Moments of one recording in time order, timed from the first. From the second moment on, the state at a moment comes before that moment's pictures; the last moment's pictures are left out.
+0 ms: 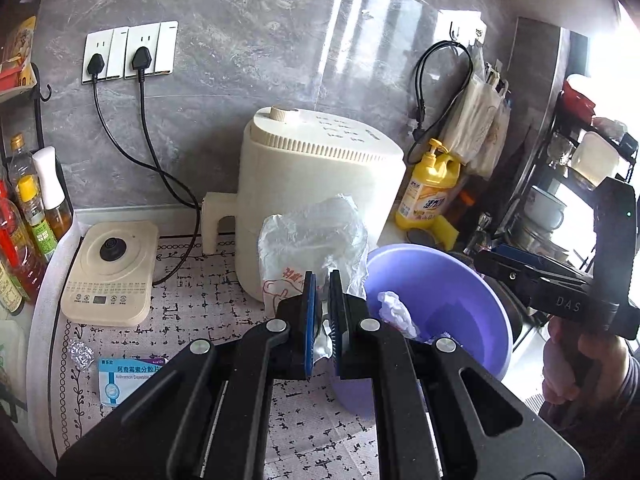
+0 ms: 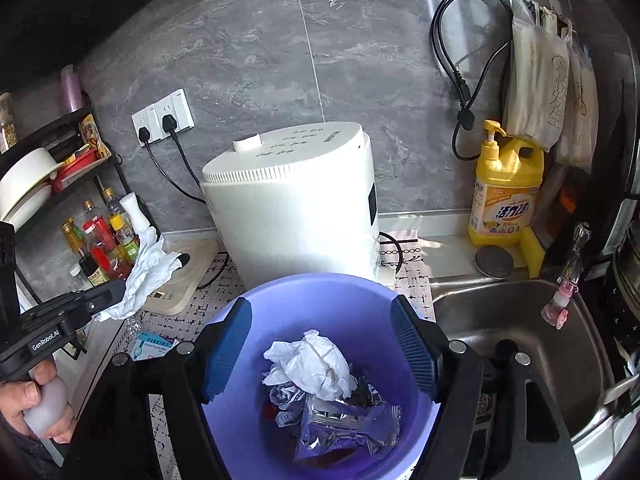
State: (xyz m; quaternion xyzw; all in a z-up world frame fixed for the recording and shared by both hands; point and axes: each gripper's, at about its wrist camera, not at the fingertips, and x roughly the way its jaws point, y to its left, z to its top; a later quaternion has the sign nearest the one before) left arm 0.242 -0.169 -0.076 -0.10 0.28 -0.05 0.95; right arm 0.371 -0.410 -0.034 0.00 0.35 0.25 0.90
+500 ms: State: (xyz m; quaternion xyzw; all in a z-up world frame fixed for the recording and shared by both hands) left arm 0.272 -0.246 -0.087 -0.08 0.31 -0.13 0.94; right arm 0.340 -0.501 -0.018 0.01 0.35 0.18 0.92
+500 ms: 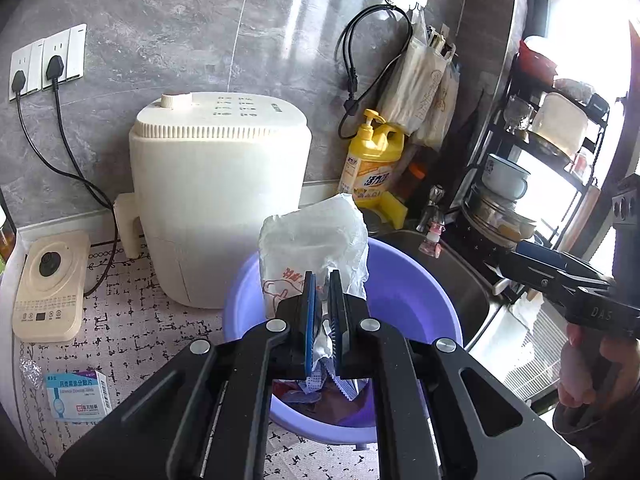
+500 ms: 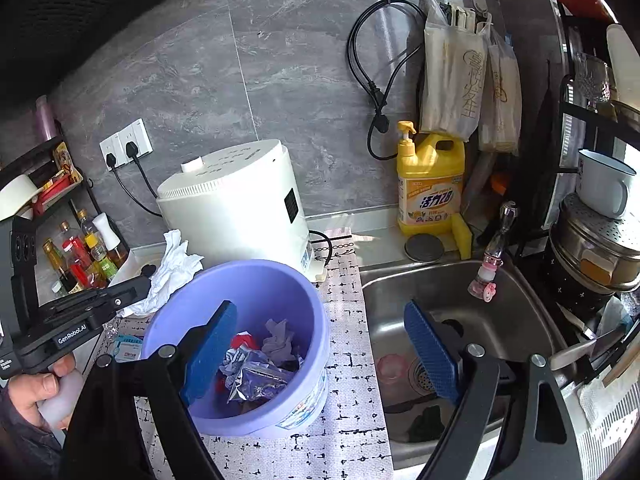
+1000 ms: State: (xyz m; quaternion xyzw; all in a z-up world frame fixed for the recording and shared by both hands) left arm 0.277 -0.267 -0.082 -0.08 0.29 -0.13 0.94; right arm 0.310 -0.545 -0.023 0.03 0.36 0.15 0.92
